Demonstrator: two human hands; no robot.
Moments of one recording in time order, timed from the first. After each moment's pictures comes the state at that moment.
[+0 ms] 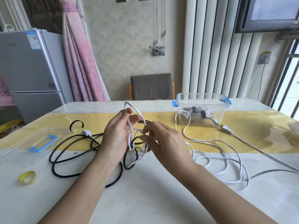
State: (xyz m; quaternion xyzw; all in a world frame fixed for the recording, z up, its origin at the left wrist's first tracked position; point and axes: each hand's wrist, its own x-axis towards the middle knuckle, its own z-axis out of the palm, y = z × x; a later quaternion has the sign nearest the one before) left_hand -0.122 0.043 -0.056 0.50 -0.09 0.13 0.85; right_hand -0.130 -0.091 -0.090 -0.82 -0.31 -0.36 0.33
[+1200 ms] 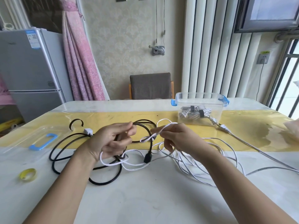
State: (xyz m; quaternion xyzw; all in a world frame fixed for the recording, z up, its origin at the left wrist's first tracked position) left_hand -0.114 0.098 -0.064 0.54 -0.21 -0.29 0.76; right_hand -0.122 -0.133 -0.064 -0.81 -0.17 0.05 0.55
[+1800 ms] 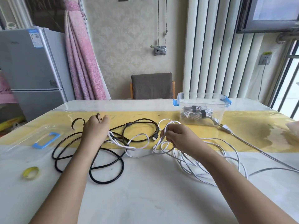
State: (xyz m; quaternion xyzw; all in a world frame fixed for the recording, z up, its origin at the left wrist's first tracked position) left_hand -0.089 0.119 -0.073 0.84 0.19 0.21 0.46; right_hand -0.111 -0.130 -0.077 -0.86 -0.15 -0.01 0.49
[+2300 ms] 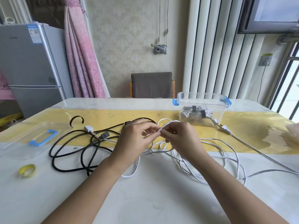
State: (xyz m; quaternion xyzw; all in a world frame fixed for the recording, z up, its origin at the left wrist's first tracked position) left_hand -0.116 0.036 -0.091 0.83 -0.25 0.31 0.40; right_hand -0.121 -0.123 -0.076 -0.86 -0.15 -0.15 0.47
